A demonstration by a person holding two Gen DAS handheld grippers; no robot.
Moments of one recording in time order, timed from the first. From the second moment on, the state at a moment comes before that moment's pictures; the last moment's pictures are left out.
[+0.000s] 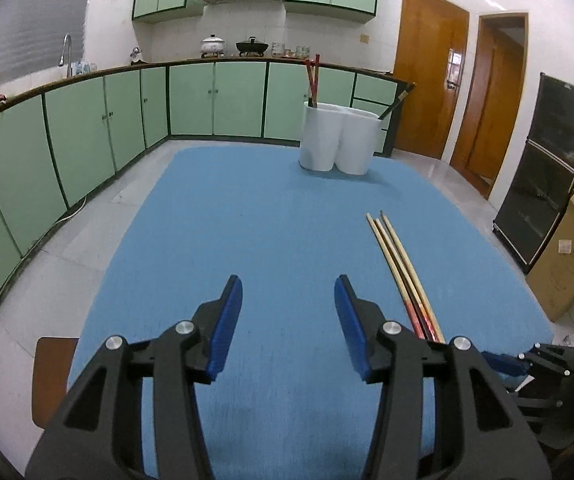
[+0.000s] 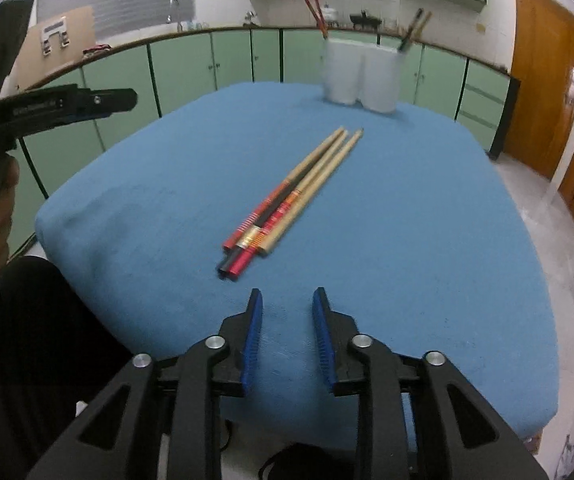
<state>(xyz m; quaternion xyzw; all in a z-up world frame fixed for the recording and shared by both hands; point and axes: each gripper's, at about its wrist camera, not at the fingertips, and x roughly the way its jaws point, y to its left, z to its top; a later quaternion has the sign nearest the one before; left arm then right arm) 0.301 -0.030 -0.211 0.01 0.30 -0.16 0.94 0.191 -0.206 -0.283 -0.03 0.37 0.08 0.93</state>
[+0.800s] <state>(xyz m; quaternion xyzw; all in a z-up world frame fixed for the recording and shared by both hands) 0.277 -0.078 -0.264 0.05 0.35 -0.25 0.90 0.225 -0.238 -0.282 0.01 0.36 0.04 0.93</state>
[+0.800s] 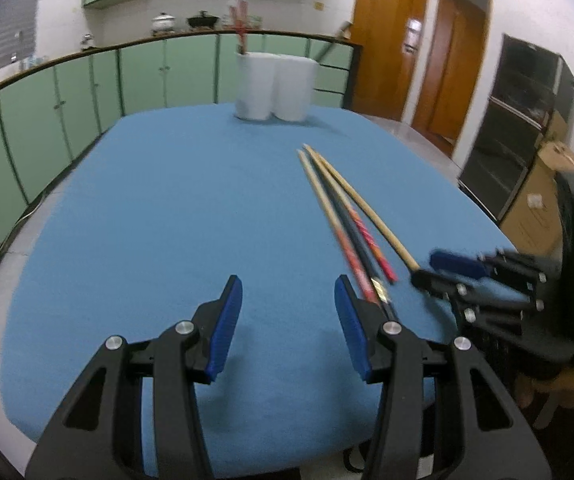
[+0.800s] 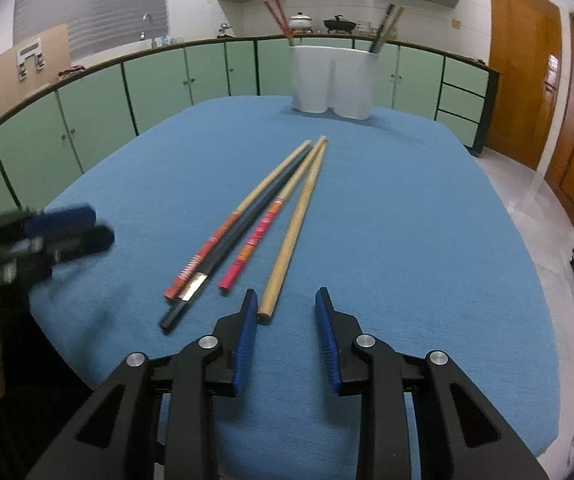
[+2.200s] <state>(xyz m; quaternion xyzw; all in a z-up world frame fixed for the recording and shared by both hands) 0.287 -0.096 -0.285 0.03 0.34 -0.12 0.93 0.219 -0.260 -0.288 0.03 0.33 -0.05 0.94</state>
